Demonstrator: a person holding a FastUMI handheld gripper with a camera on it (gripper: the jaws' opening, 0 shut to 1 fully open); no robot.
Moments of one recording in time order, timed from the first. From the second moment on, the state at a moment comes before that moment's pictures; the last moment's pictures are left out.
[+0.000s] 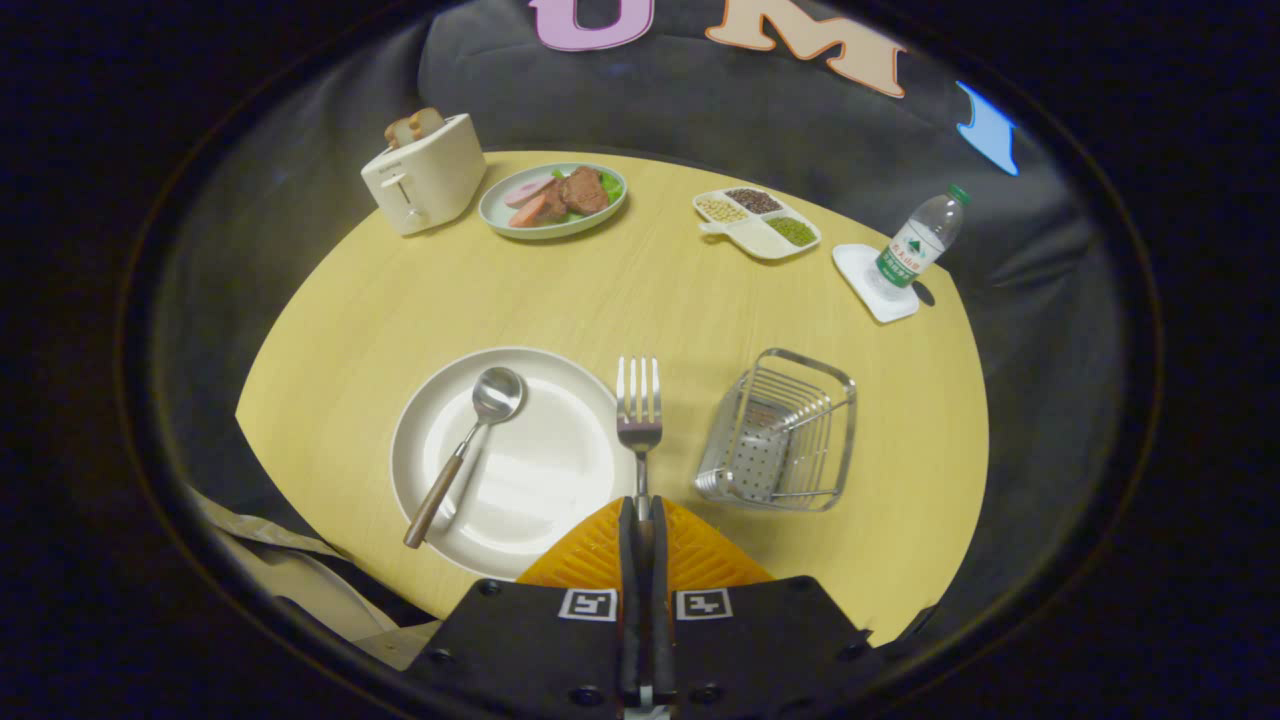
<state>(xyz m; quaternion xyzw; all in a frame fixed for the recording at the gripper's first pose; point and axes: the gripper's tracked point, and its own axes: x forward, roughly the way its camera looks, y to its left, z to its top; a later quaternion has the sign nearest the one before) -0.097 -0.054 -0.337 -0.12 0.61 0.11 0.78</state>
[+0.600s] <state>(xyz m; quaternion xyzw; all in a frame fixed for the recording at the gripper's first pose) -0.077 -0.130 -0.329 -0.16 0.66 0.08 0.73</state>
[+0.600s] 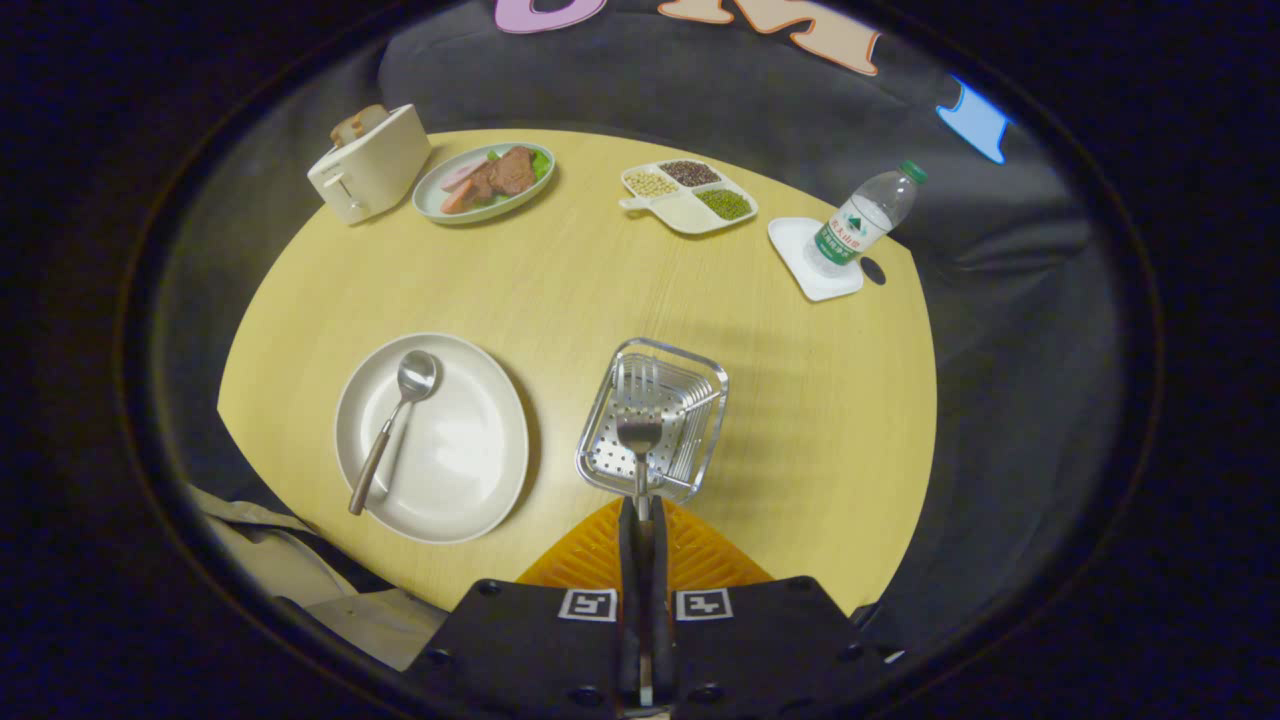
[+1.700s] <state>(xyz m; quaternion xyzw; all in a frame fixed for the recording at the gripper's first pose) -0.044 -0.090 -0.322 -0.09 0.56 0.06 0.82</state>
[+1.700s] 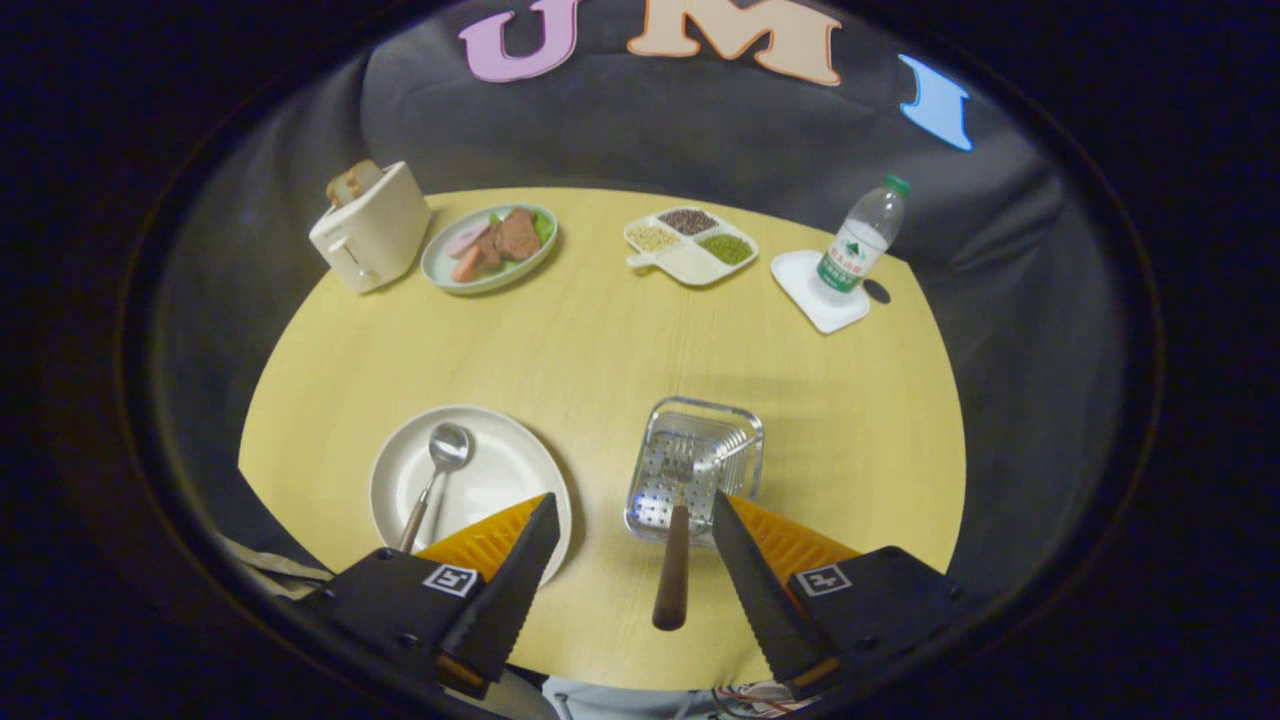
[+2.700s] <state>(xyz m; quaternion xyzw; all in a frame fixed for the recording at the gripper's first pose) -0.059 0.017 -0.323 -0.08 0.43 0.10 0.89</state>
